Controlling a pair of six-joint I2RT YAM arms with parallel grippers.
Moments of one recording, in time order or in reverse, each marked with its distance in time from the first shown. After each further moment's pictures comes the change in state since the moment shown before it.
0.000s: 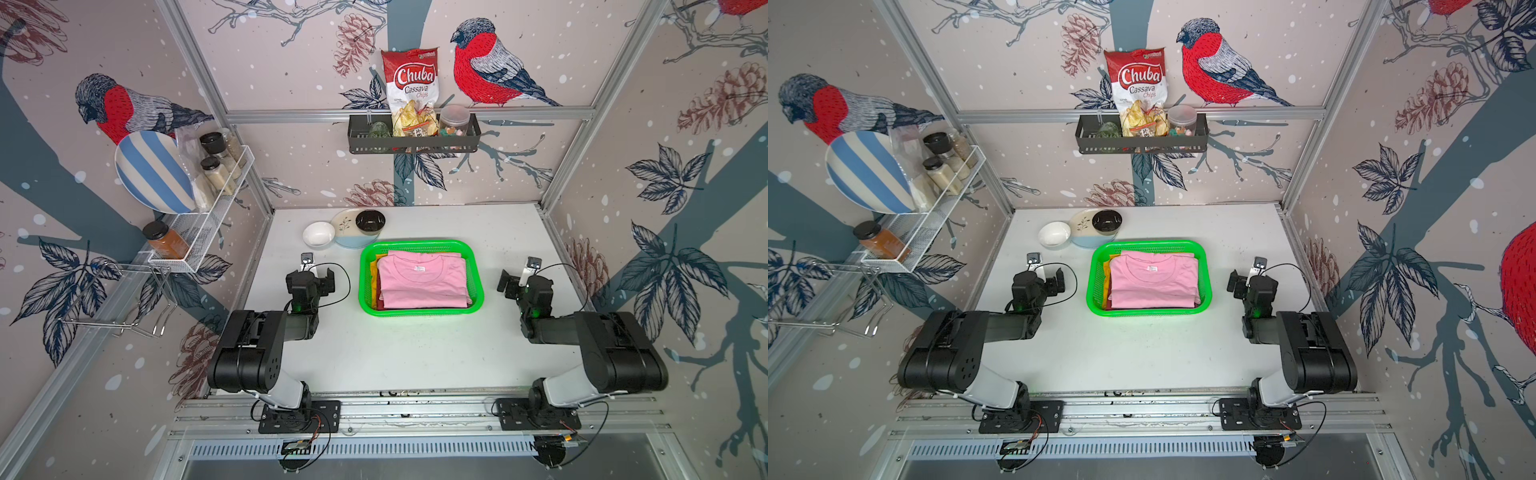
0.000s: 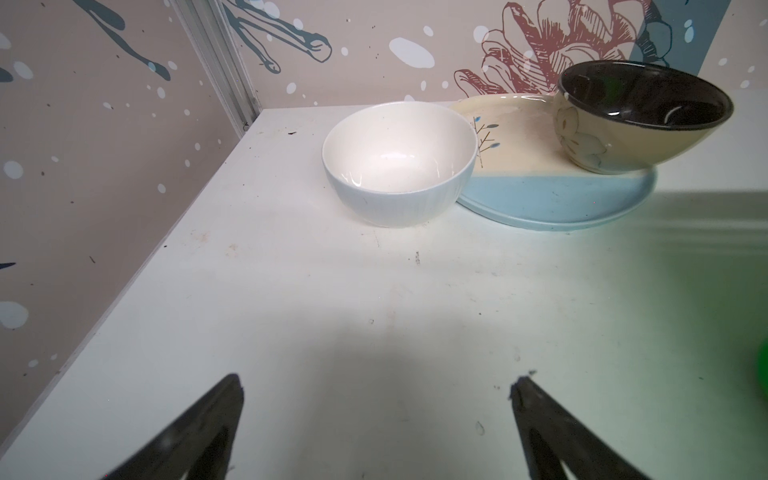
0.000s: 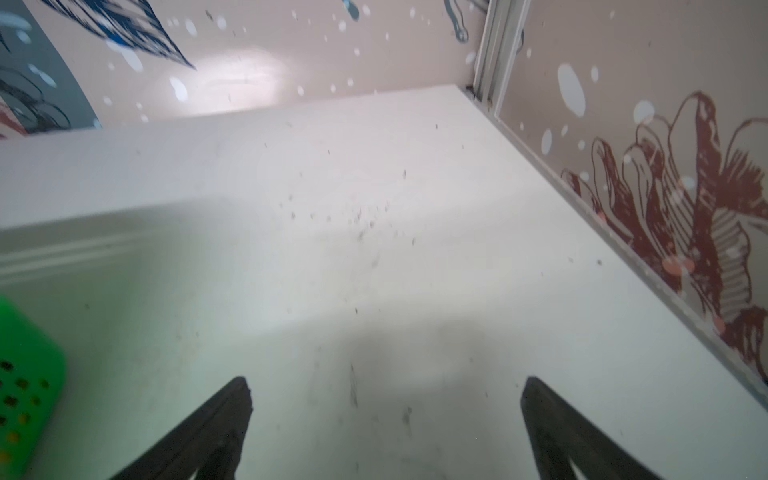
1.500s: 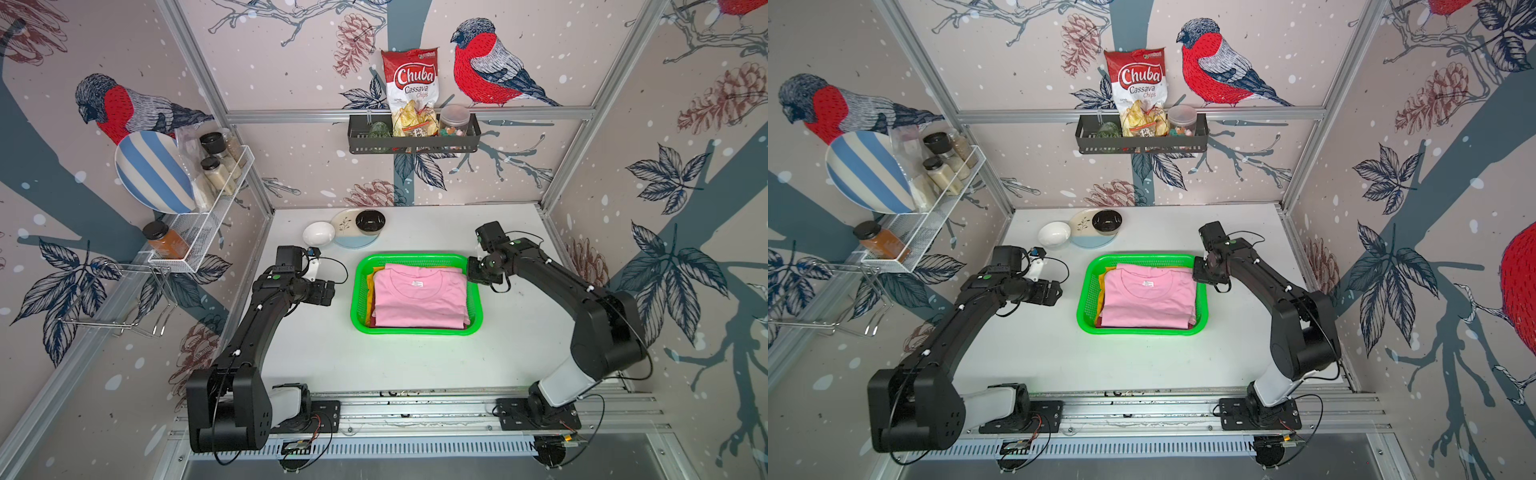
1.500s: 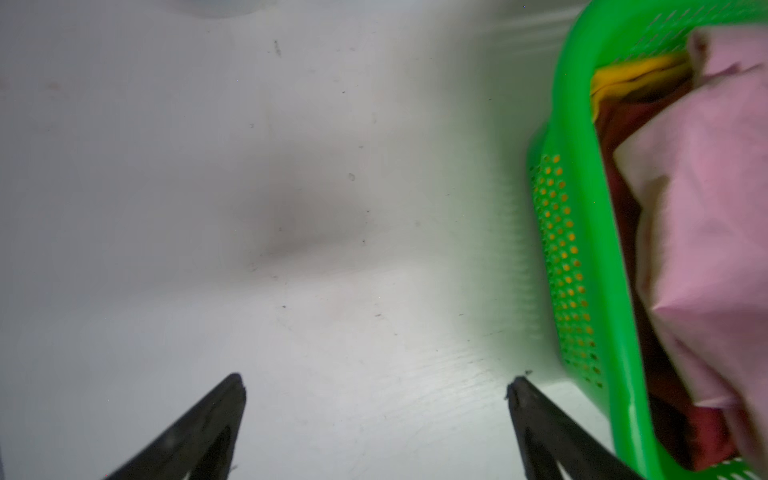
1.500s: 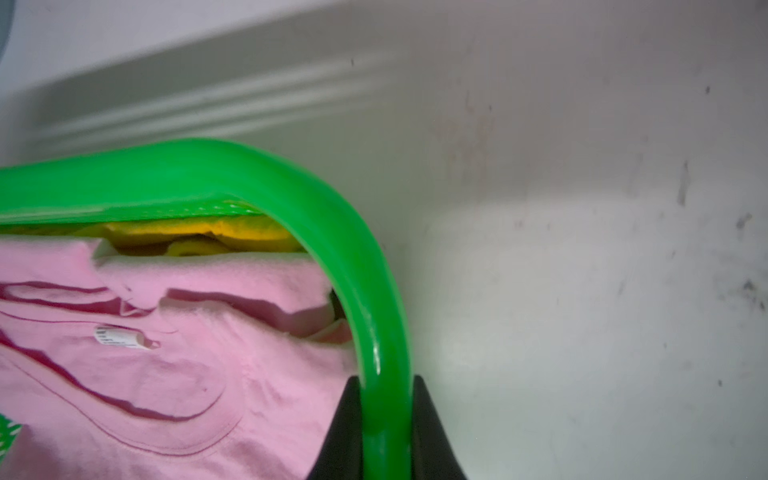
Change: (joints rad) left arm 0.069 -0.299 0.488 -1.458 0.325 0.165; right arm 0.303 0.175 0.960 -1.598 -0.251 0.338
